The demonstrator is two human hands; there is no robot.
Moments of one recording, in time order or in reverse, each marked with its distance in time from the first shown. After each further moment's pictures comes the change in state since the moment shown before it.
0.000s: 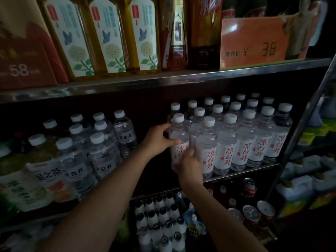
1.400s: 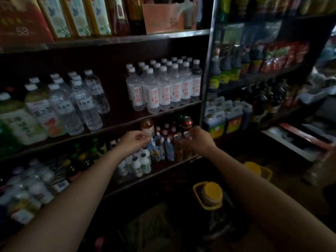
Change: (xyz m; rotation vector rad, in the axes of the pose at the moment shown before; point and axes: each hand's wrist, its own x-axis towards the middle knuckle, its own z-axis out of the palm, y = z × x) left_hand -0.307 0.081 0.055 -0.130 -0.265 -0.308; right_hand -0.285 0.103 -0.196 0.035 -0.096 0.169
